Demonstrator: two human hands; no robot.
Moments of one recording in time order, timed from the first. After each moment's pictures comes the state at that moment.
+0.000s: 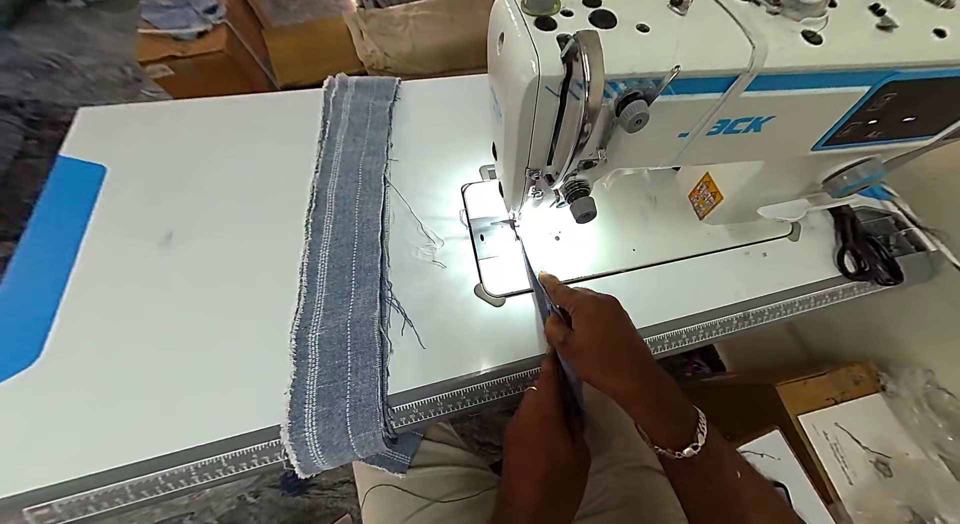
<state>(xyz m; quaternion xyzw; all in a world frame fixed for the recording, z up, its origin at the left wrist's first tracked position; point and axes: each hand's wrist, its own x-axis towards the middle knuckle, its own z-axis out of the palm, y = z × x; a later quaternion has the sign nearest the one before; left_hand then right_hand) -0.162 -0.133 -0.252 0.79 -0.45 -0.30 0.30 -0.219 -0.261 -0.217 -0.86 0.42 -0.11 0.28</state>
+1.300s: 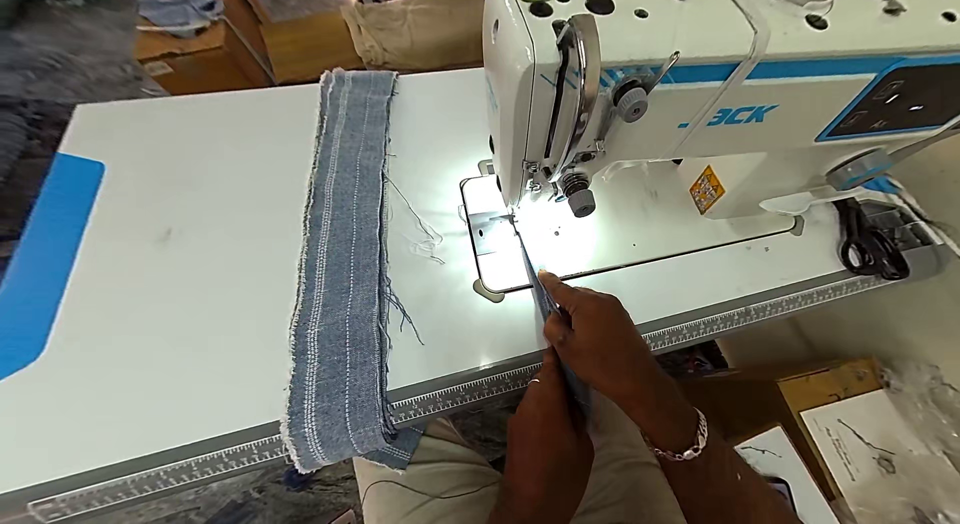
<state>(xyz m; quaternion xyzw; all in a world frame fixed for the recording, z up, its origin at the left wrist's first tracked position) -0.164 -0.135 -0.254 0.79 -0.46 -0.28 0.30 -0.221 -0.256 -0.220 -0.85 0.42 -0.12 0.29</state>
